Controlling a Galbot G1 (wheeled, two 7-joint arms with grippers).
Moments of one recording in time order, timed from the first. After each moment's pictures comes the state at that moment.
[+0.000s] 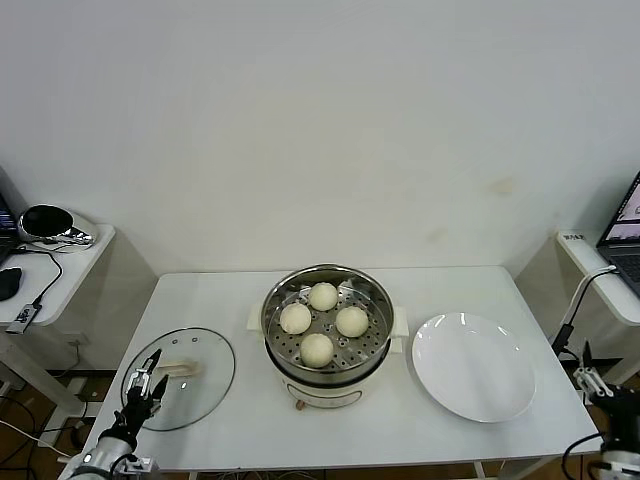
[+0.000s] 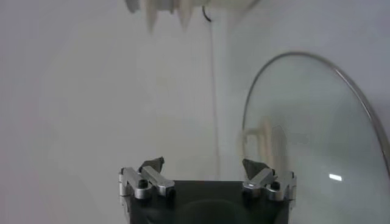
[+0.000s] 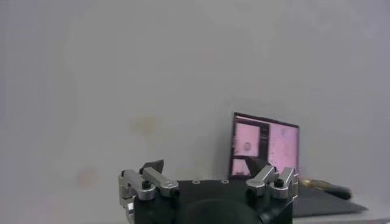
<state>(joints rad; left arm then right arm) 1.47 -1.10 -0.67 -1.61 1.21 -0.17 -0.17 -1.63 1.40 1.07 1.97 0.28 0.19 0.03</state>
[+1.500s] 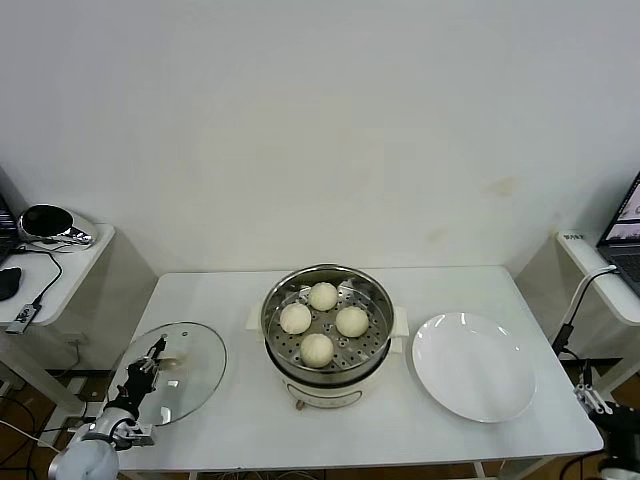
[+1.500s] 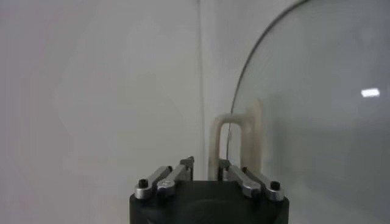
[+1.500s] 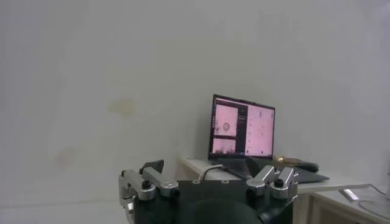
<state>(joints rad) 1.28 -1.07 -0.61 -1.42 1.10 -0.22 -0.20 -1.66 1.44 1.06 1.97 0.25 0.21 0.04</state>
